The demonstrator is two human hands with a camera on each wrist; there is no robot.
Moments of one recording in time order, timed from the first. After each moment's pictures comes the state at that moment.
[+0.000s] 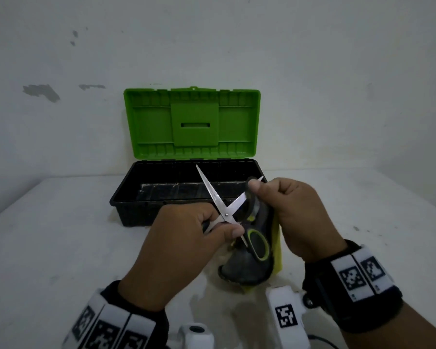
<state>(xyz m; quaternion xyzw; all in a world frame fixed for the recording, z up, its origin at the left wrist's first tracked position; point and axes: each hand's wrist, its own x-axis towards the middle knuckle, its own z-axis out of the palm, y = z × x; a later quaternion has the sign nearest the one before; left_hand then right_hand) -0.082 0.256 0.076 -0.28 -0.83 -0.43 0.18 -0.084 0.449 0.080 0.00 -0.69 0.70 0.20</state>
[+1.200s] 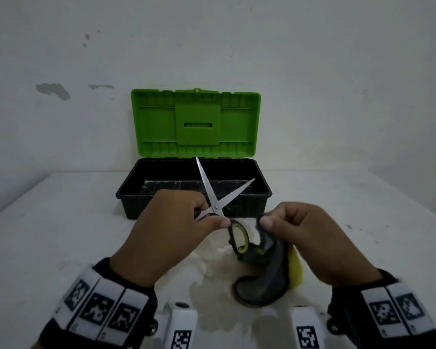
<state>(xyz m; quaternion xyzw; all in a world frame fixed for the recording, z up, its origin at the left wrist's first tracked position) -0.083 0.241 0.090 -0.27 -0.89 -0.31 0.20 -0.027 0.467 0.075 0.06 -0.76 0.64 0.11</state>
